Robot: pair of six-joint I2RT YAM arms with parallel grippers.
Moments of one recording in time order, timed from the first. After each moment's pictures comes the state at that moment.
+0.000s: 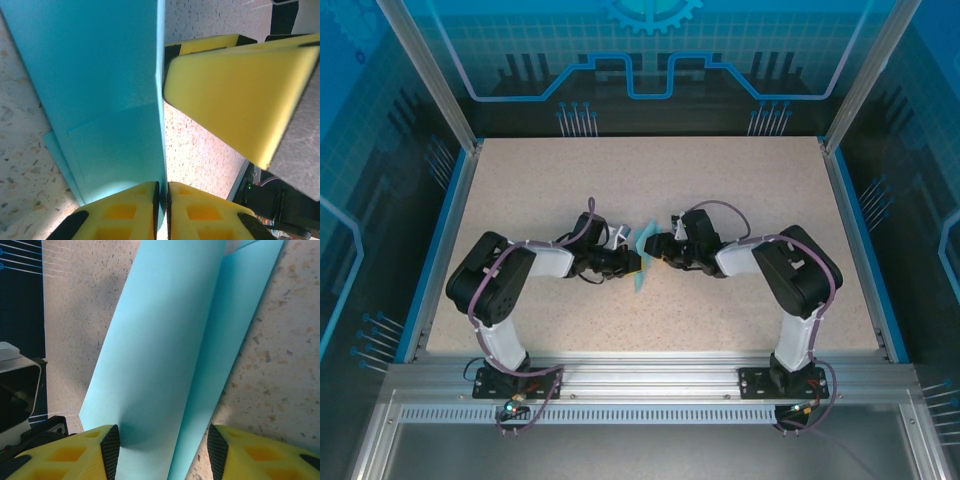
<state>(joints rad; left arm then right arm) -0.41 1.79 0.76 0.18 0.77 -0.72 0.53 1.87 0.82 0.35 -0.45 0.91</state>
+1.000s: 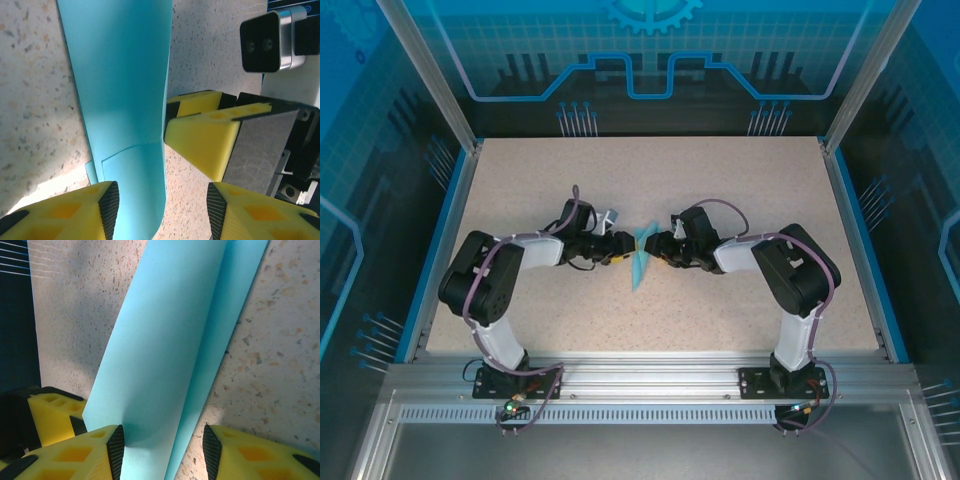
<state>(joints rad) -0.31 1.77 0.84 0.08 0.78 -0.69 0.53 1.88 0.86 0.28 -0.45 0.93</state>
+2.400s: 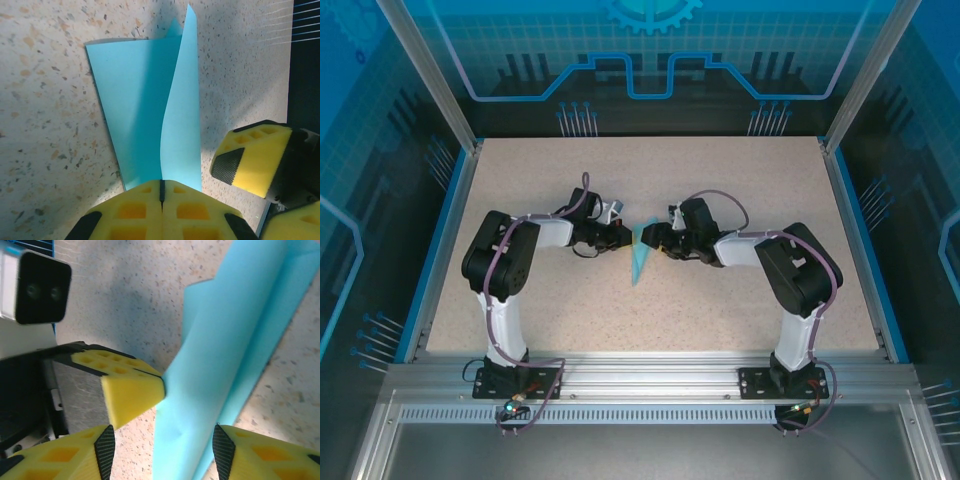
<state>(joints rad) -0.27 1.98 1.06 -0.02 0.77 -0.53 0.51 1.87 0.93 0.26 -0.49 0.89</state>
